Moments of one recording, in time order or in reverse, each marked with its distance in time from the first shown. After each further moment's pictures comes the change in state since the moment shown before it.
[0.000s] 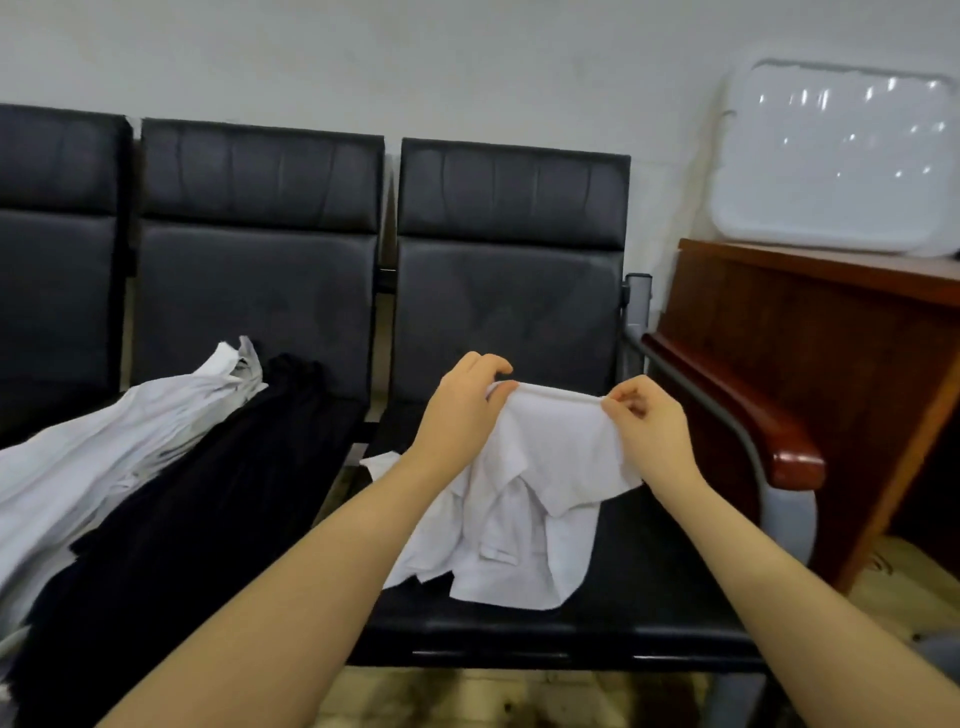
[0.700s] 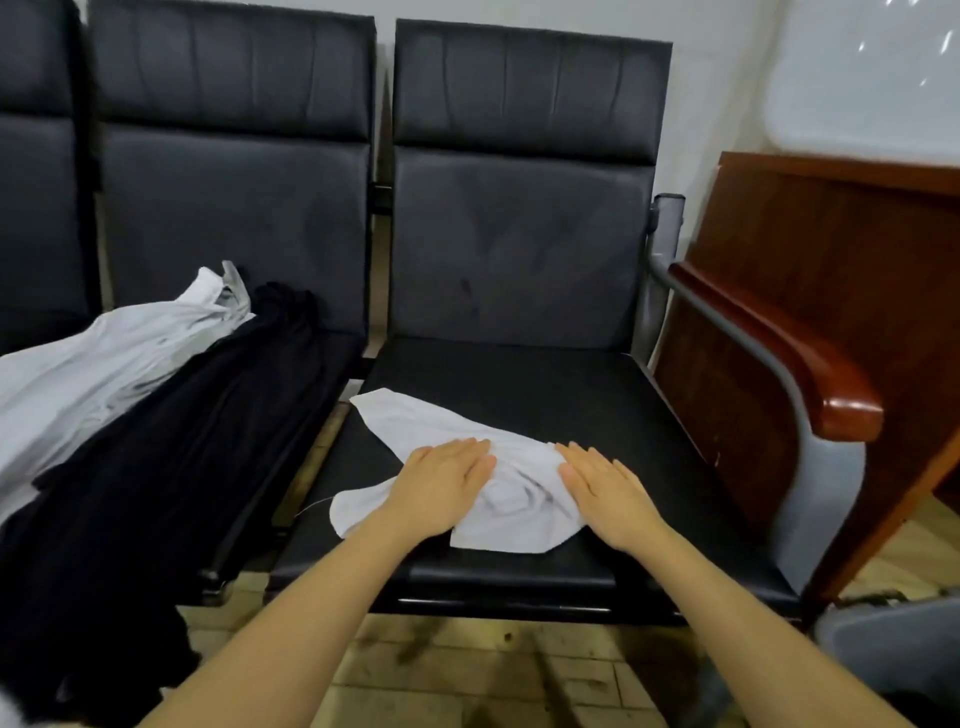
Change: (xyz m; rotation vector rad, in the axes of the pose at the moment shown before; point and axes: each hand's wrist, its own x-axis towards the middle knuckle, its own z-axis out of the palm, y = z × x) left_hand -0.103 -0.083 0.062 0.309 -0.584 -0.218; right_hand -0.056 0.124 0.051 -0.685 -0.708 0.024
